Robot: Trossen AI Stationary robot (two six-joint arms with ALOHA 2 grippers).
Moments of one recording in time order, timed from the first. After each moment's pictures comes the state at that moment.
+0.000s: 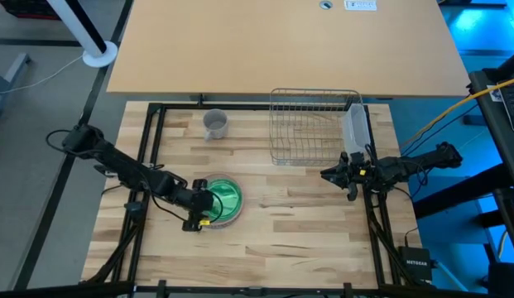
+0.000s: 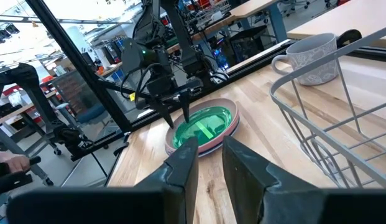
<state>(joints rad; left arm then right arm) -0.40 1.35 0.69 -0.42 -0.12 -0.28 0.33 0.14 0.14 -0.05 0.33 0.49</state>
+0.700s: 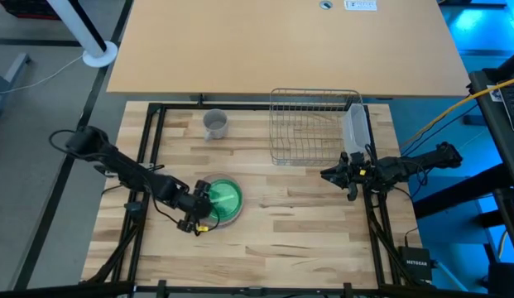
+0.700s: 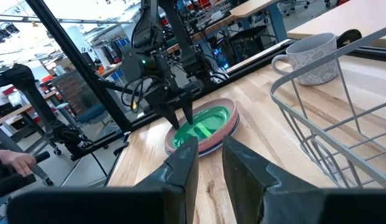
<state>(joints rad) -0.44 1.41 0.69 -0.45 -0.17 -0.02 0.33 0.14 0.14 -0.05 0.33 0.49</state>
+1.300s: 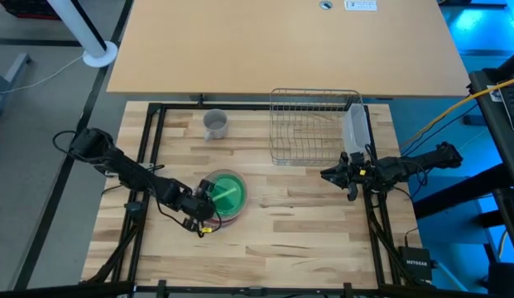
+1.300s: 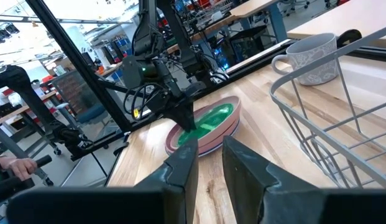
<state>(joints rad) -0.44 1.48 0.69 -0.38 -0.29 0.04 0.33 0.14 0.14 -0.05 0.33 0.49</state>
